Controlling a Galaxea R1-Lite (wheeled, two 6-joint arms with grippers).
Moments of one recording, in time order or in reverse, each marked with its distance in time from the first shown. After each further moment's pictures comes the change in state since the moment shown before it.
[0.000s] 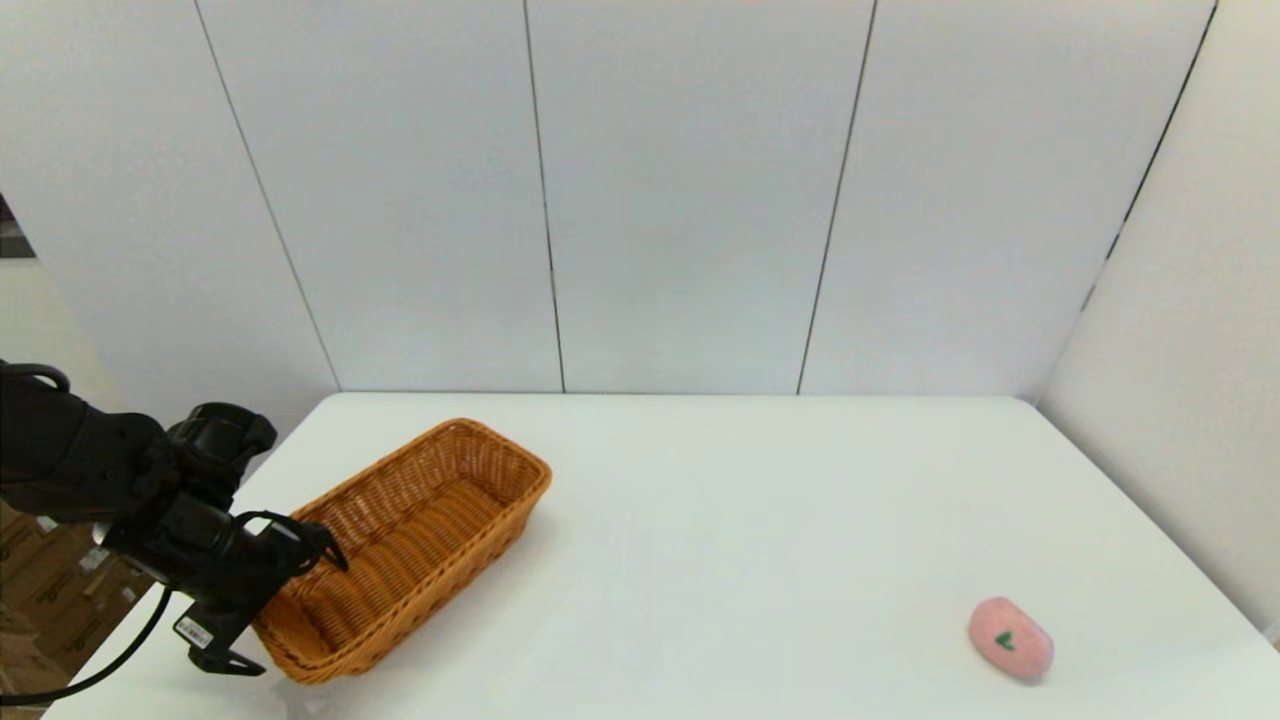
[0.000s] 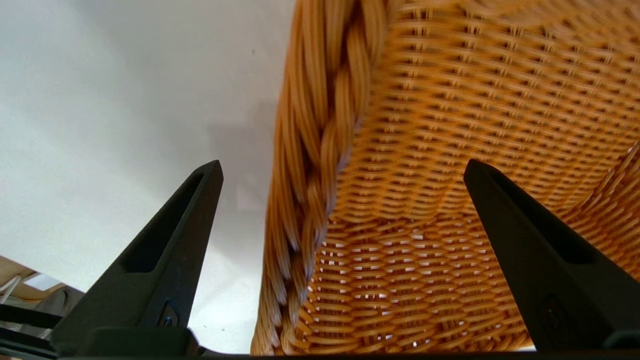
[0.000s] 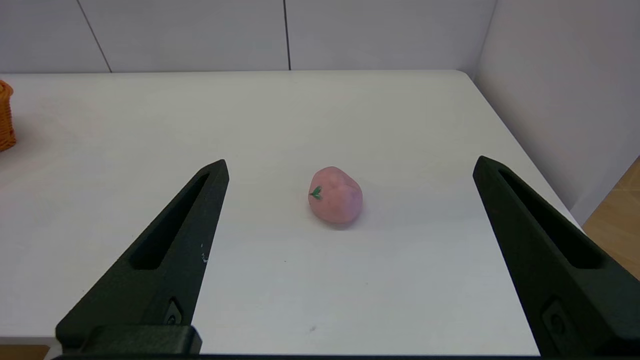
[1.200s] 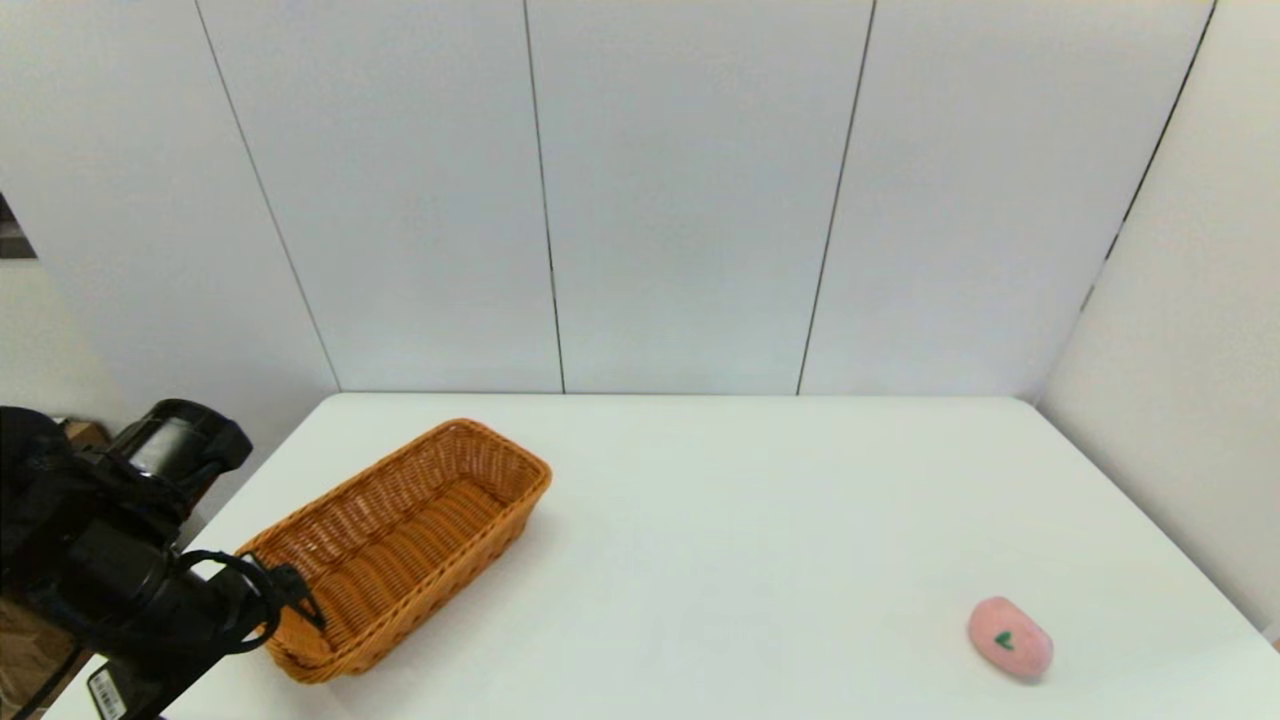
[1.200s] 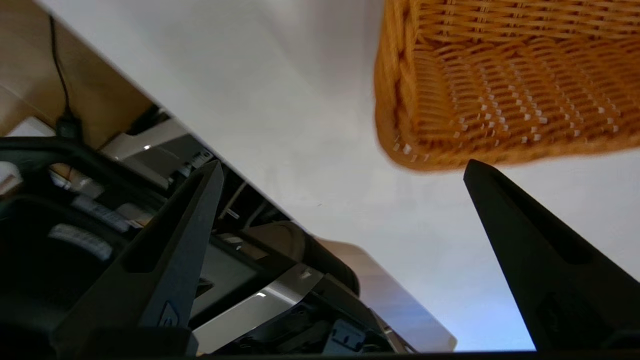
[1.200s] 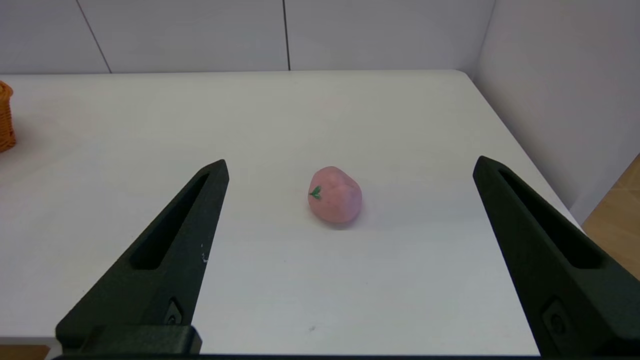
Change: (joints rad) left arm -0.162 -0.316 0.083 0.277 0.065 0.018; right arm 0.000 0.000 0.000 0.000 -0.002 0.001
